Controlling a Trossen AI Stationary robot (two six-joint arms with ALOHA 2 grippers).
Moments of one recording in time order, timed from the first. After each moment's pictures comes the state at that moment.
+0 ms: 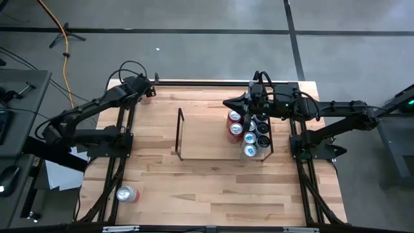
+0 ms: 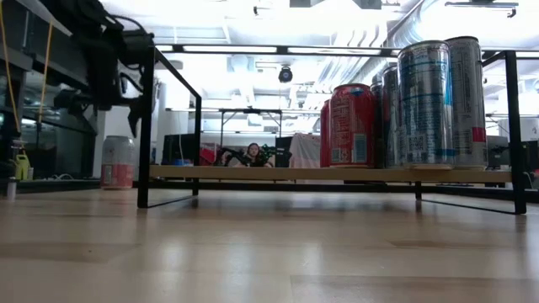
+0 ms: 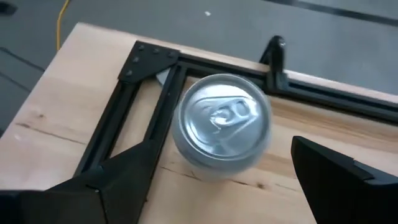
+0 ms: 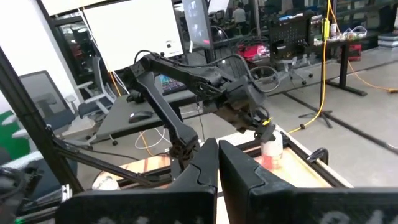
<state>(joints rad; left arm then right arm) 0.83 1.08 0.70 -0.70 -0.61 -0.86 -0.01 1.18 1.18 -0.03 0.15 0.21</state>
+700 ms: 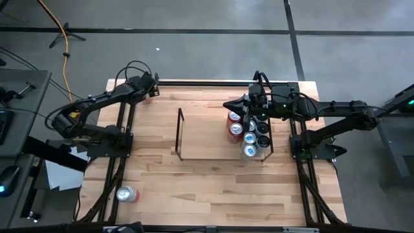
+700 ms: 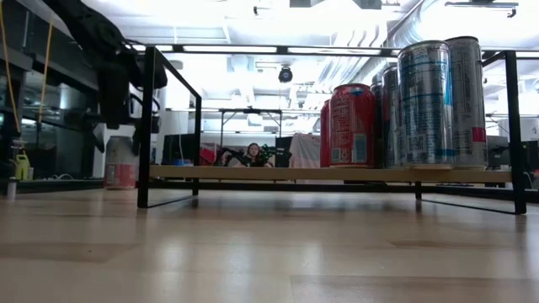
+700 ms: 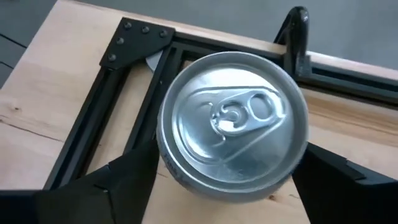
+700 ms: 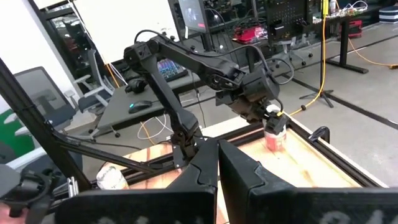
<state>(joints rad) 0.89 1.26 0.70 -0.58 -0.56 -0.83 -0.01 1.18 1.18 -0.09 0.15 0.27</state>
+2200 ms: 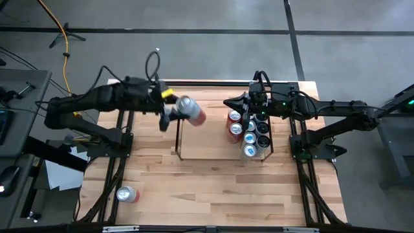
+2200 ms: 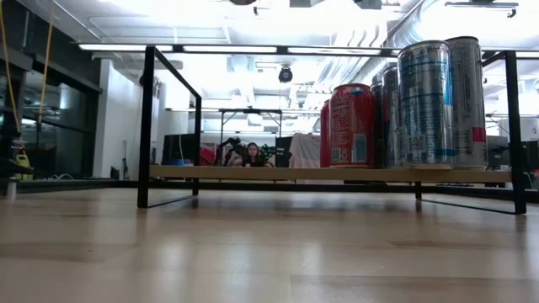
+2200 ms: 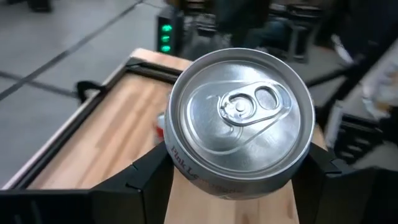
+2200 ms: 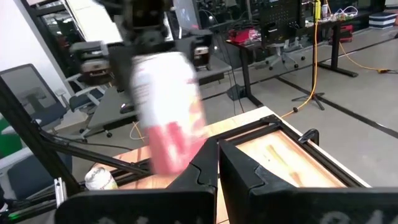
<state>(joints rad) 0.05 1.14 1.39 -0.63 -0.10 -0.21 -0.03 1.18 1.18 -0.09 0.15 0.25</state>
